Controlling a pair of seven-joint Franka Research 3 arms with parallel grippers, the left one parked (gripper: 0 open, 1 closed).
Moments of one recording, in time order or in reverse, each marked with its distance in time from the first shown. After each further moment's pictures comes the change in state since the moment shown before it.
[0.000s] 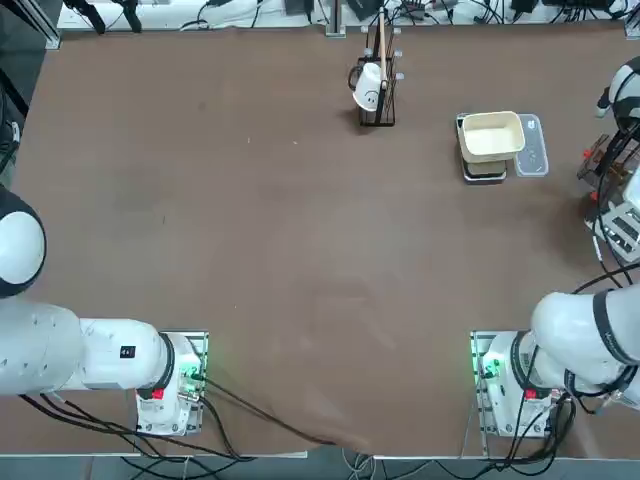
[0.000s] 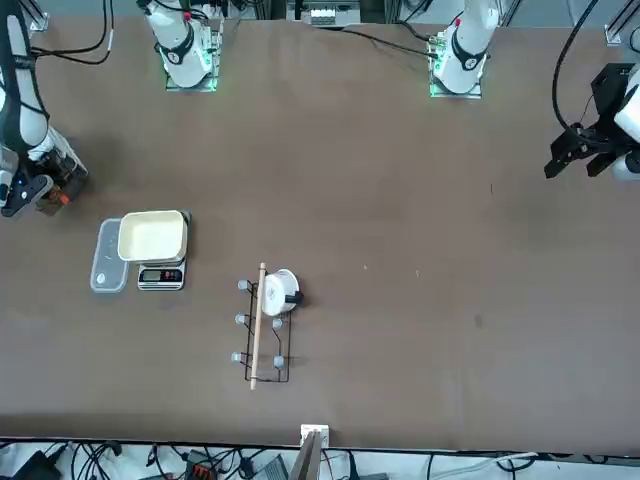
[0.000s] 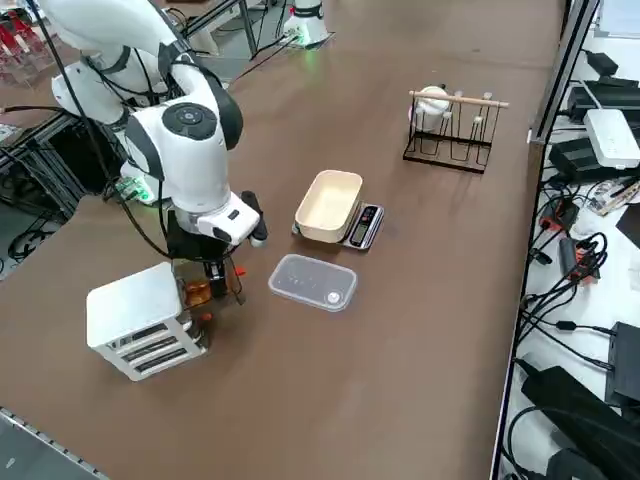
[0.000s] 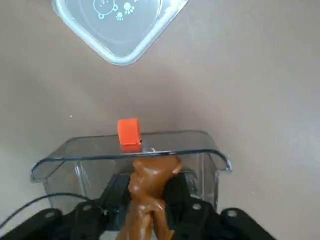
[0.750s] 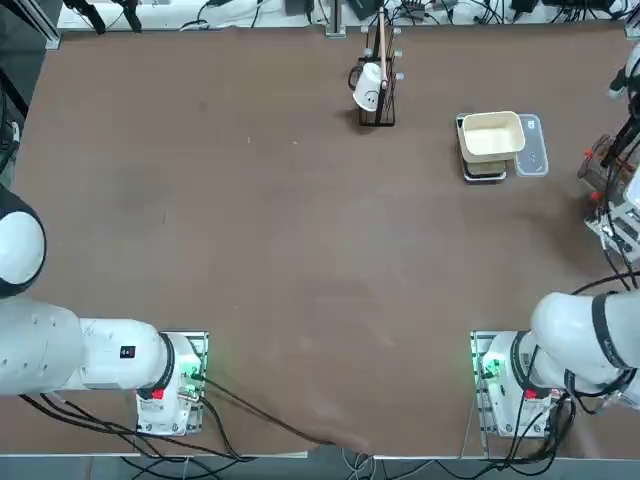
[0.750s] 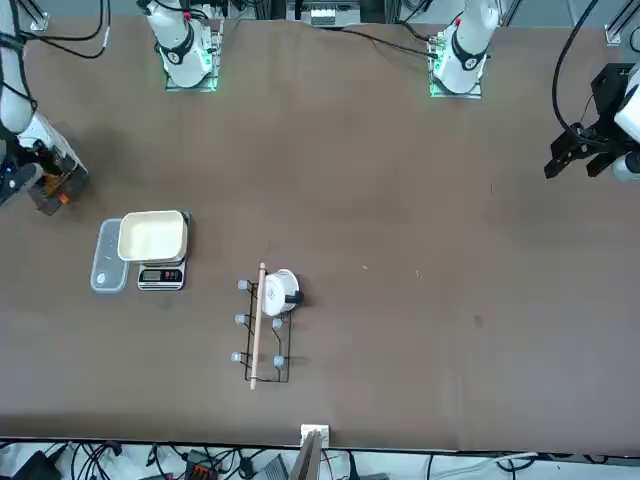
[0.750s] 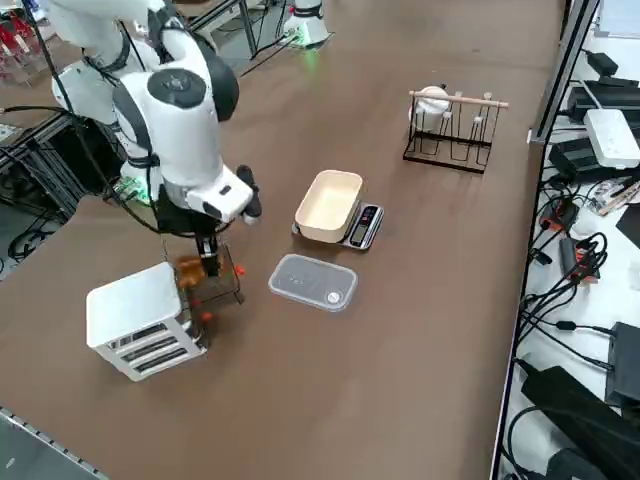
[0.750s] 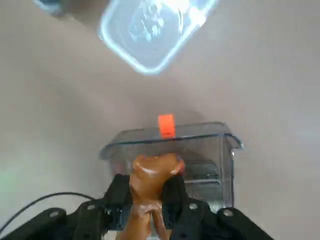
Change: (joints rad) arm 0.009 -0.121 0.018 0.043 0.124 -0.213 -0.004
